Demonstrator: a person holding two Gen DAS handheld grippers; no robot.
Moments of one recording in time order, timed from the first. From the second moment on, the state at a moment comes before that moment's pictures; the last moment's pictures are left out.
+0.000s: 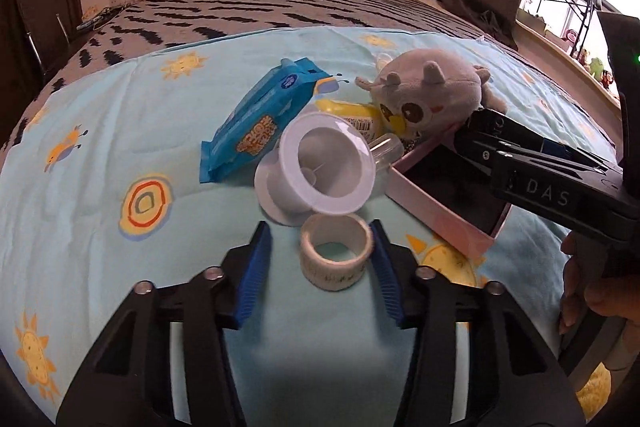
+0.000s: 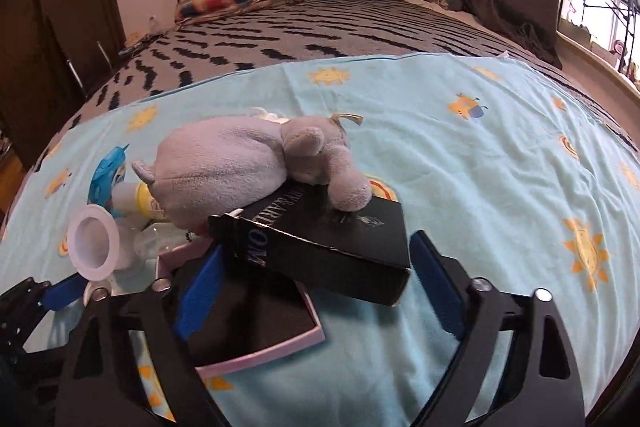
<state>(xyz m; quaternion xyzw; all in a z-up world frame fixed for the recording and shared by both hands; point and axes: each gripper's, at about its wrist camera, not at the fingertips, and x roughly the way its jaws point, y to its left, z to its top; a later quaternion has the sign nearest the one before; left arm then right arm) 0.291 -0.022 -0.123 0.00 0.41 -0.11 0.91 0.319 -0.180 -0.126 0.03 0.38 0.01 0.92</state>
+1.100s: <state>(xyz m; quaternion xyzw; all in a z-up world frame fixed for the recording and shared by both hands) 0.156 -0.020 -0.067 0.03 0.35 -0.16 0.92 0.156 -0.215 -0.051 0.06 0.28 0.11 0.95</state>
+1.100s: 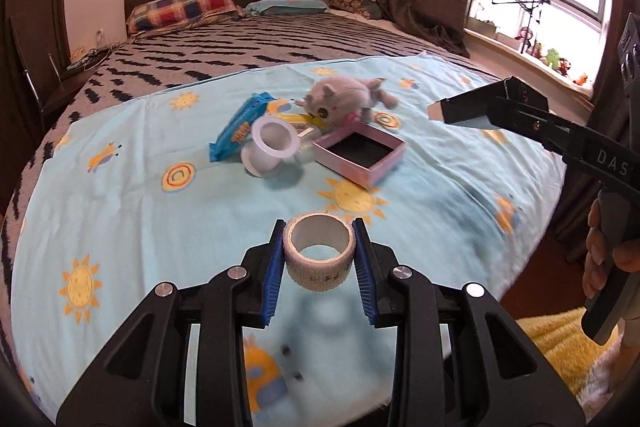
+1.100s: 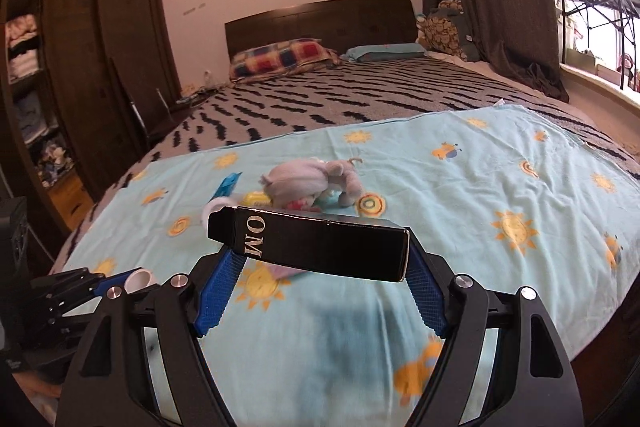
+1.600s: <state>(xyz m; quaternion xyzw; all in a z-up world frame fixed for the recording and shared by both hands) 0.039 -0.037 -0.095 0.03 0.36 -0.23 0.90 0.030 -0.229 -0.095 0.07 0.33 0.13 0.93</state>
